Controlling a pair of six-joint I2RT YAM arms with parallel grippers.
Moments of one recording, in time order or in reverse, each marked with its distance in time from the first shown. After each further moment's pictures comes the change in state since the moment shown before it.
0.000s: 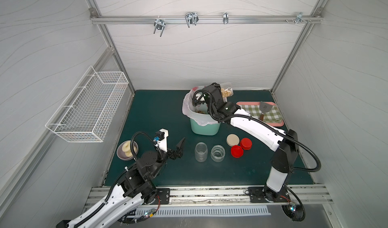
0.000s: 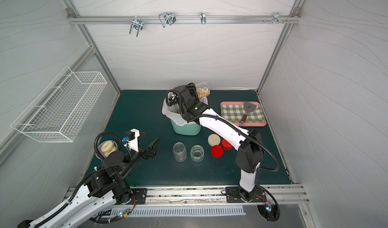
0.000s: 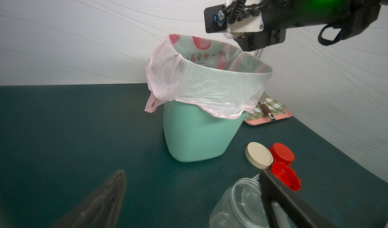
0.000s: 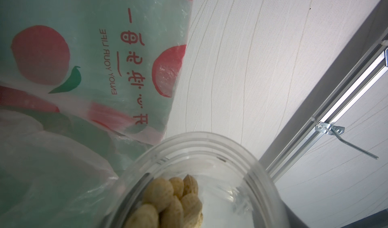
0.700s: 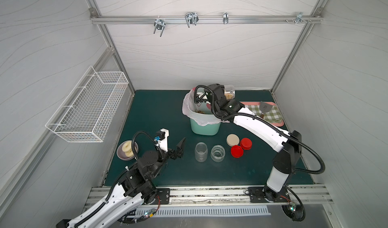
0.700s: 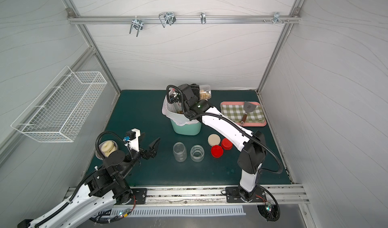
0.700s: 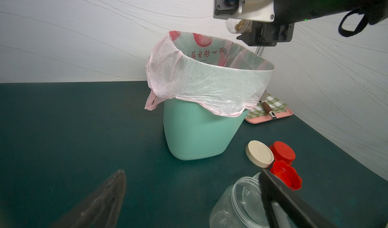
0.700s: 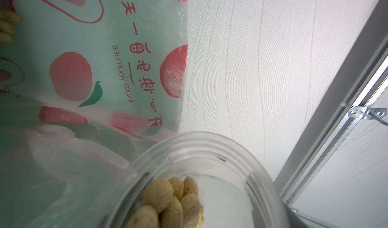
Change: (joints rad) left arm 0.000 0.013 0.000 0.000 -0.002 -0.006; right arm -0.016 -0.019 0.040 -0.138 -0.073 0.226
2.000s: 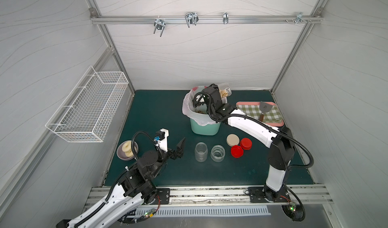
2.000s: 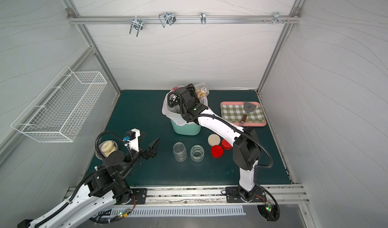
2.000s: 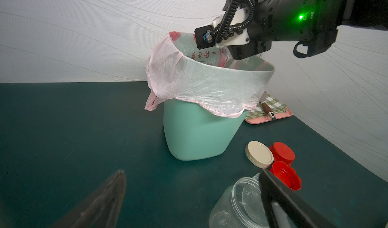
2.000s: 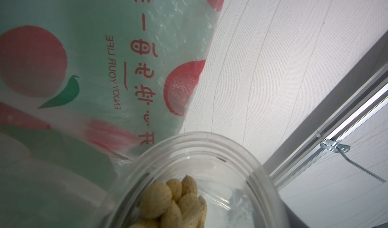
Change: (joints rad) left arm 0.000 -0.002 0.000 0.000 0.000 -0.002; right arm -0.014 0.064 -0.088 0.262 0.043 -0.301
